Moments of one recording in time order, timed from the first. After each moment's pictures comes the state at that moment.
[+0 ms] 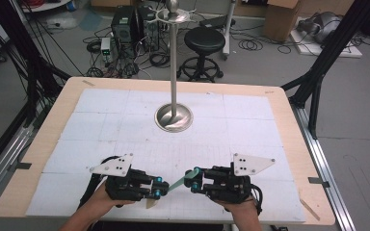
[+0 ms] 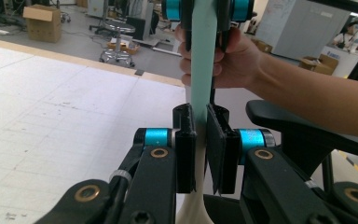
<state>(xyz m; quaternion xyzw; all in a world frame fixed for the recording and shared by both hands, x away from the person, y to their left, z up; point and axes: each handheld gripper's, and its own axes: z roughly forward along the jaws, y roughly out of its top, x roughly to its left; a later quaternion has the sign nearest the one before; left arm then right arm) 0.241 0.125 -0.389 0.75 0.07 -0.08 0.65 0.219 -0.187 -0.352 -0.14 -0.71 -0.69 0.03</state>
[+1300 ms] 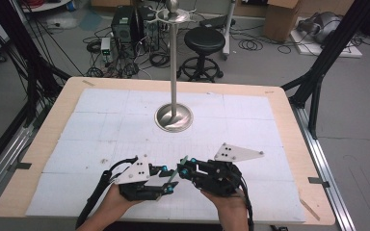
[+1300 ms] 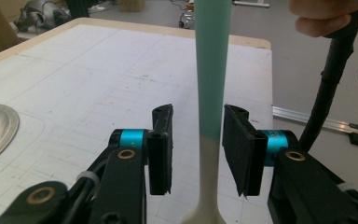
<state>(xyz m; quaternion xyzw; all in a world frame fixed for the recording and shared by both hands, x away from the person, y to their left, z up) 0.230 0.093 -0.381 0.81 0.13 0.09 0.56 0.215 -0.157 -0.322 -0.31 -0.75 -0.59 -0.03</state>
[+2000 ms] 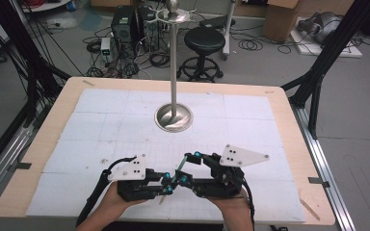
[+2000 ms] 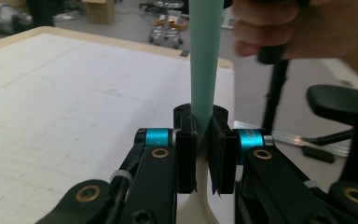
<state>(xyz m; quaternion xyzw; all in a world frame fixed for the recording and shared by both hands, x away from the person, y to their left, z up) 0.230 0.098 -0.376 0.79 0.10 0.00 0.61 0.214 -0.165 -0.324 -0.23 -0.73 -0.64 -0.05</state>
